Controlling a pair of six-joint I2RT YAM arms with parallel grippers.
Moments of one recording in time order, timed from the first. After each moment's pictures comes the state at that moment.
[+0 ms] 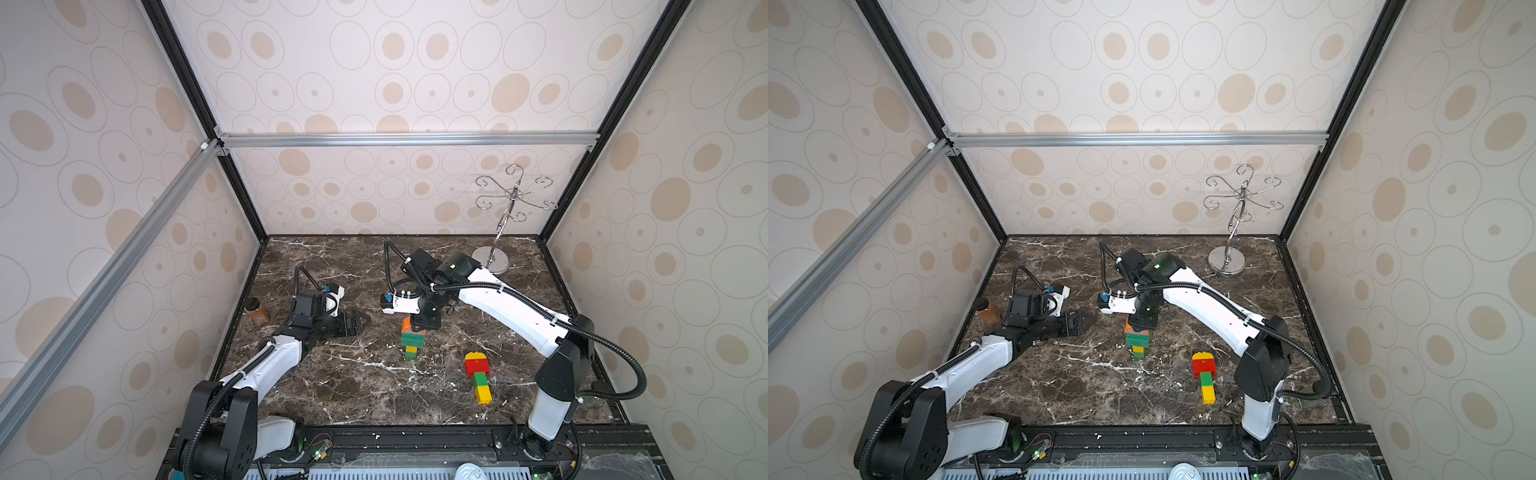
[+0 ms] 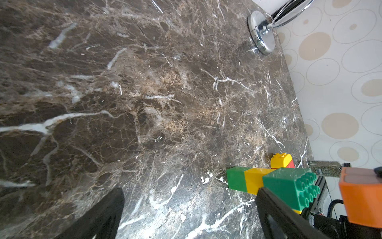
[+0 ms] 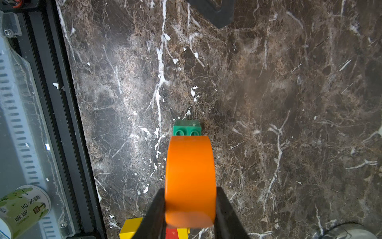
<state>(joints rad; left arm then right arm) -0.19 1.26 0.61 -0.12 0.53 -0.35 0.81 1.81 1.79 -1.30 -0.13 -0.65</state>
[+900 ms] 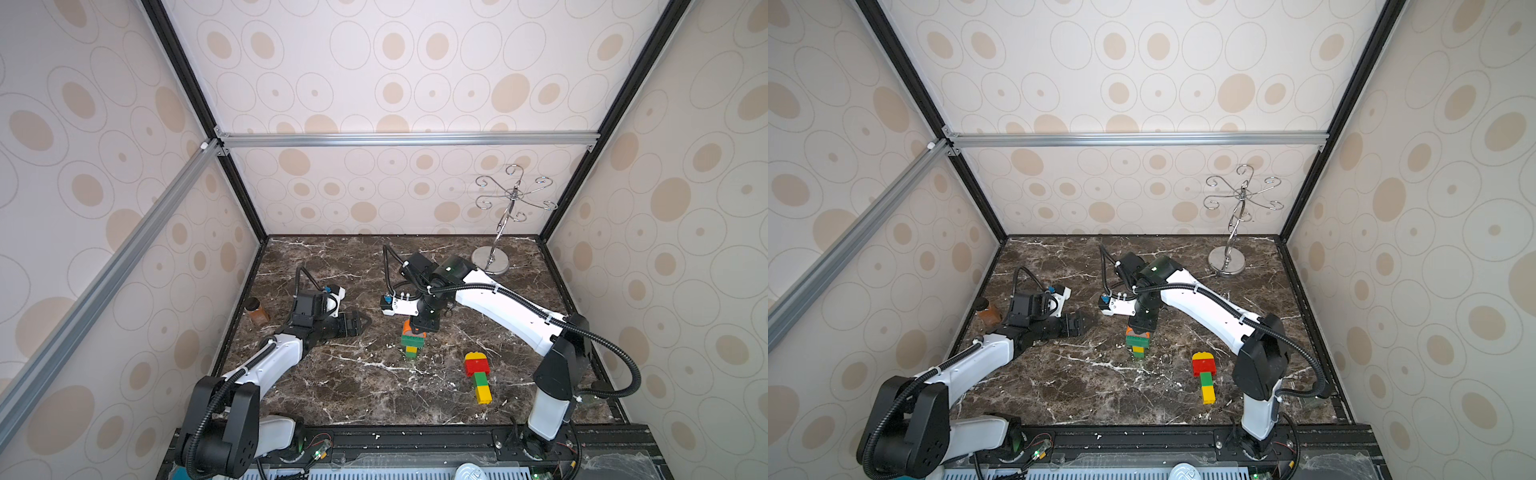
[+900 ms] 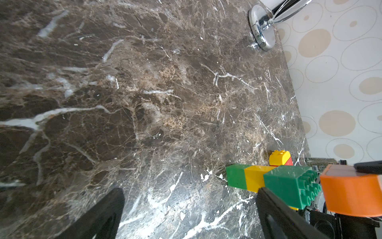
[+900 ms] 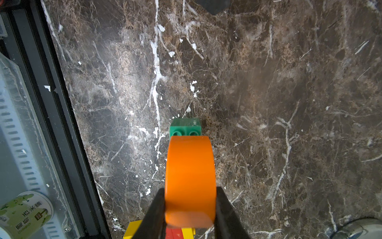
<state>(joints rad) -0.18 1.28 0.61 -0.12 0.55 -0.35 0.81 1.82 1.76 -1.28 -0.12 -0.60</state>
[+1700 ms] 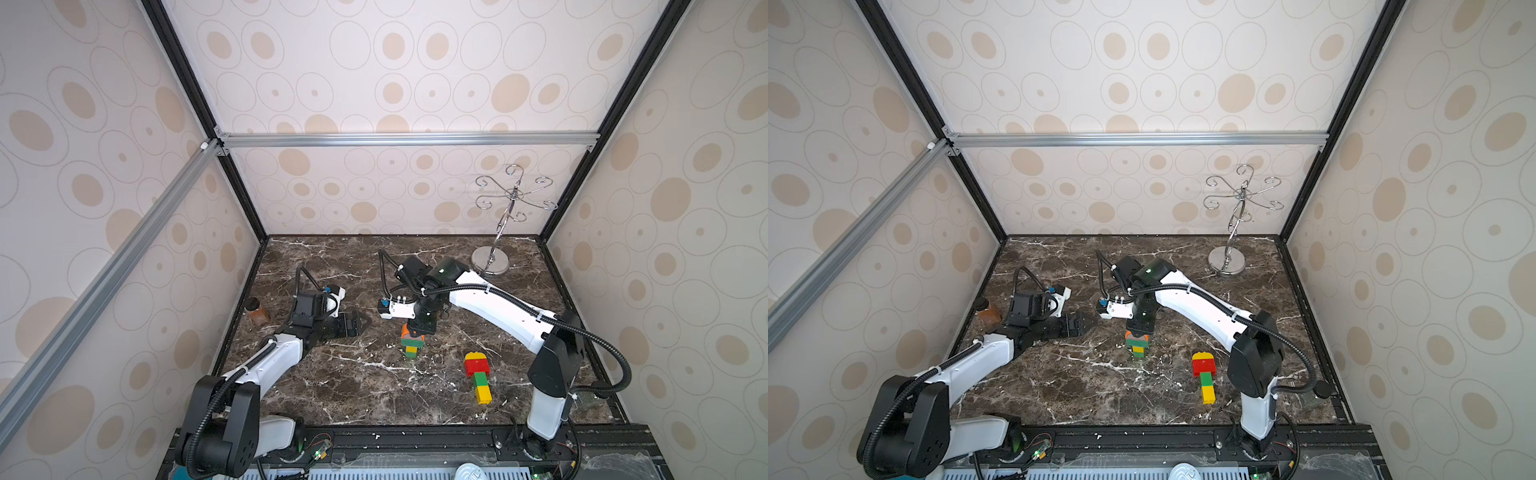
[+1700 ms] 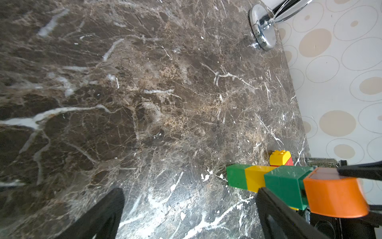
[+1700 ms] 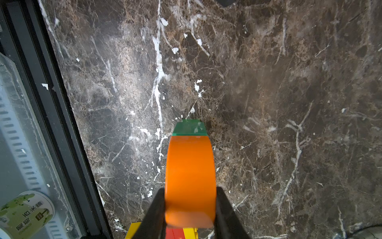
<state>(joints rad) -0.18 1.28 0.61 -0.12 0.55 -0.35 0.83 1.86 1.76 -1.28 -0.12 -0.59</state>
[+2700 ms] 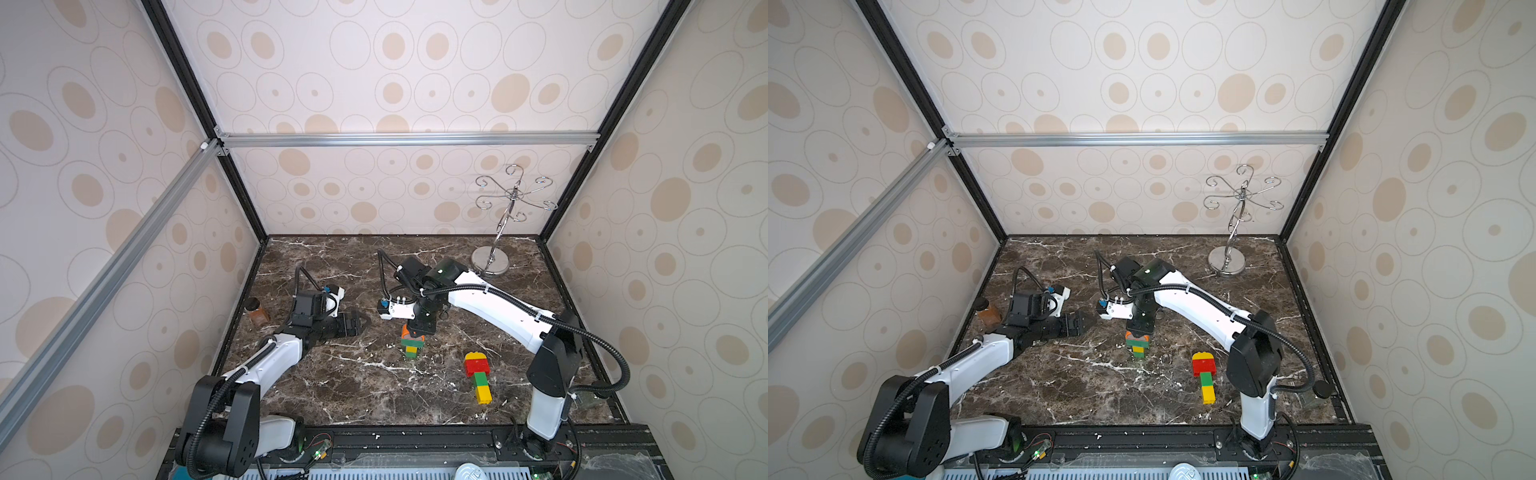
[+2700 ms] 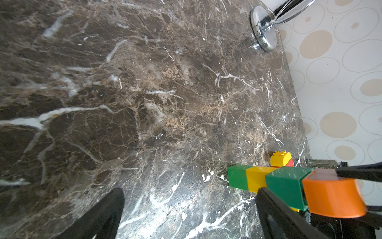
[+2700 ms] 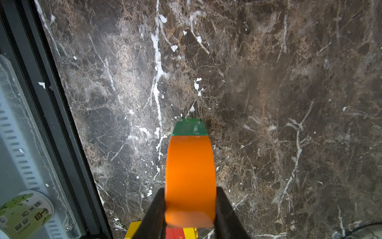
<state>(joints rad) -0.18 1.28 0.61 -0.12 0.55 -0.35 0.83 1.86 1.75 -1.28 -0.10 -0.59</state>
